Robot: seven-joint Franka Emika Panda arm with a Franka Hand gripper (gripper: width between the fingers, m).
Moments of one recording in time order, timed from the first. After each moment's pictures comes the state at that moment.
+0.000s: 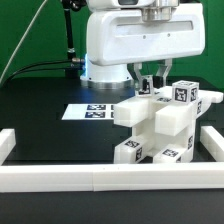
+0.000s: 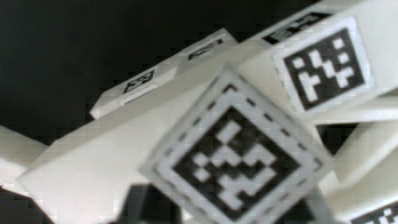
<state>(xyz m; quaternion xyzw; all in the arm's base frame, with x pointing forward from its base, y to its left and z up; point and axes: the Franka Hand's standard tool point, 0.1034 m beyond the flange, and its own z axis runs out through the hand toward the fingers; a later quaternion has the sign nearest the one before) 0.569 0.033 0.115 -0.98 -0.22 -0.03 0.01</state>
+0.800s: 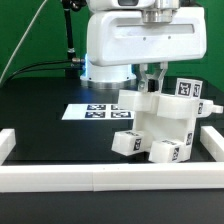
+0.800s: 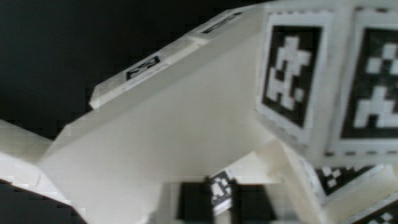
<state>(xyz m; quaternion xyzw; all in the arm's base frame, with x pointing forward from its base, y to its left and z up) 0.573 0.031 0.112 -0.97 -0.22 -0.05 0.00</state>
